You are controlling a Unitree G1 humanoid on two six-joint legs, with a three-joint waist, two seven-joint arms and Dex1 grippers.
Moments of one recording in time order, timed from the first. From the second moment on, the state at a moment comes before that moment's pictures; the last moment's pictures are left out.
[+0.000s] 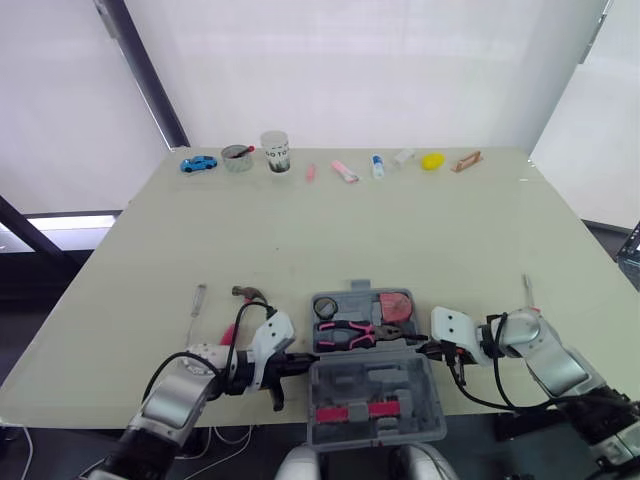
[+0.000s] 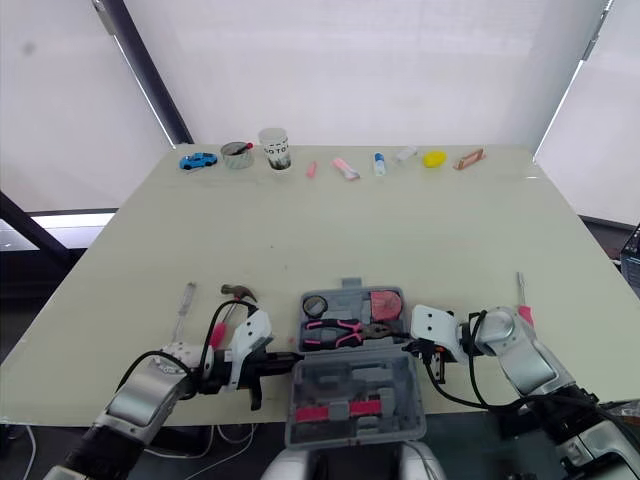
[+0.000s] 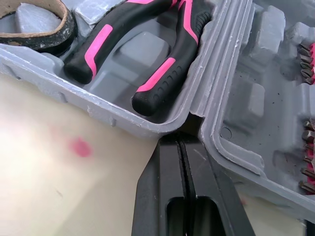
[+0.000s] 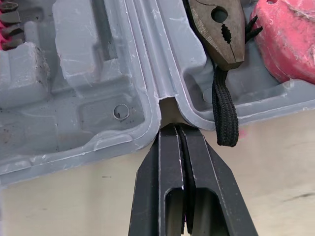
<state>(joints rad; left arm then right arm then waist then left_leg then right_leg) -0.17 0.62 -0.20 0.06 -0.22 0.38 -1.03 -0.36 -0.62 0.36 0.11 -0.07 0.24 1.12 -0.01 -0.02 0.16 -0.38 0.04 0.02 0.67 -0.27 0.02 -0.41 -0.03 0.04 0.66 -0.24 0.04</state>
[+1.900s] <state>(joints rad) -0.43 0.54 -0.18 0.44 -0.09 0.20 -1.09 -0.52 -0.50 0.33 0.40 -0.13 0.11 1.04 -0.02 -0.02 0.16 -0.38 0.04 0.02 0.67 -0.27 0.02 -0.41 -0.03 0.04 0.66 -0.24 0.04</state>
